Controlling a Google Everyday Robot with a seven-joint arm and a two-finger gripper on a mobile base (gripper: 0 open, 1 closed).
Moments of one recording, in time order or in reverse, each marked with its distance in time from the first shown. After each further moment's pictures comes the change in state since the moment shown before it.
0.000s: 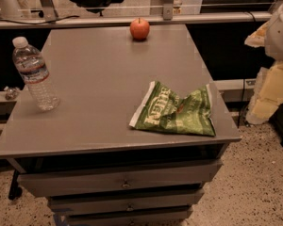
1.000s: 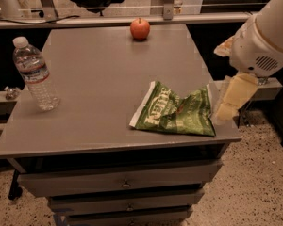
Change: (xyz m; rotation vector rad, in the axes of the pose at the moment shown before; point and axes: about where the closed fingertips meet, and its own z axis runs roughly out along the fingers) arm -0.040 -0.005 0.050 -0.029 -0.134 -0.020
